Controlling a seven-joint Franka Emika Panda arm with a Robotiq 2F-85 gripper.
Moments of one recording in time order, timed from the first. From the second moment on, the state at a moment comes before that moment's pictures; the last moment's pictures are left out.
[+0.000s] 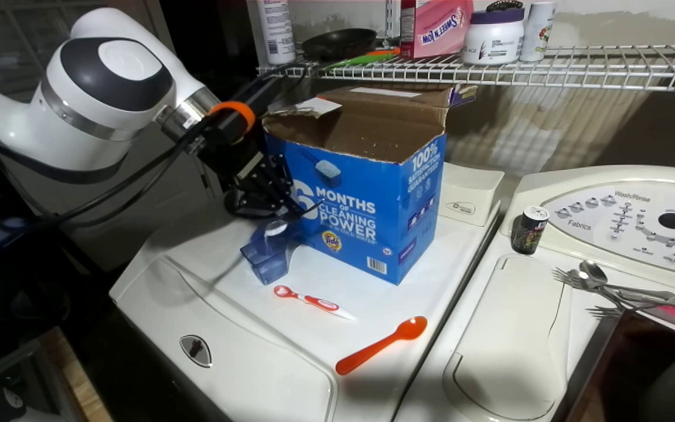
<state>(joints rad) -0.13 -0.32 -0.13 -2.62 -1.03 2.59 -1.22</state>
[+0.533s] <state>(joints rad) -0.12 -0.32 -0.13 -2.62 -1.08 2.59 -1.19</state>
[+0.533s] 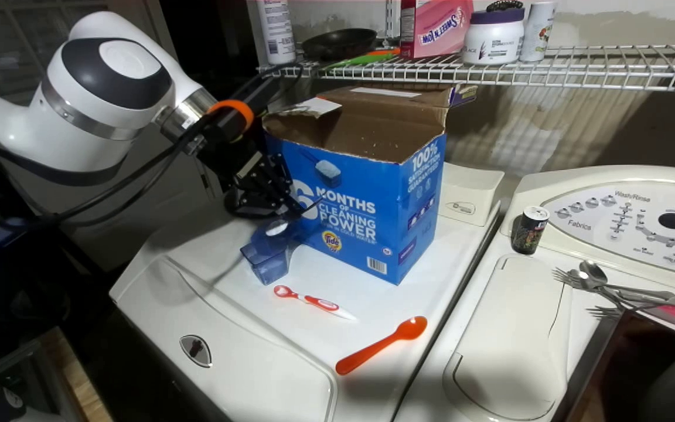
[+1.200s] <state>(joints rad) -0.11 -0.32 -0.11 -2.64 -1.16 2.59 -1.13</state>
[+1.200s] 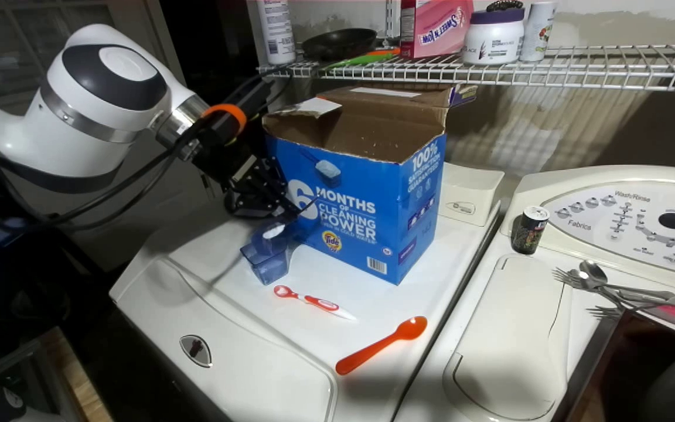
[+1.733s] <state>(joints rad) -0.11 -0.32 -0.10 -2.64 -1.26 2.58 -1.08</state>
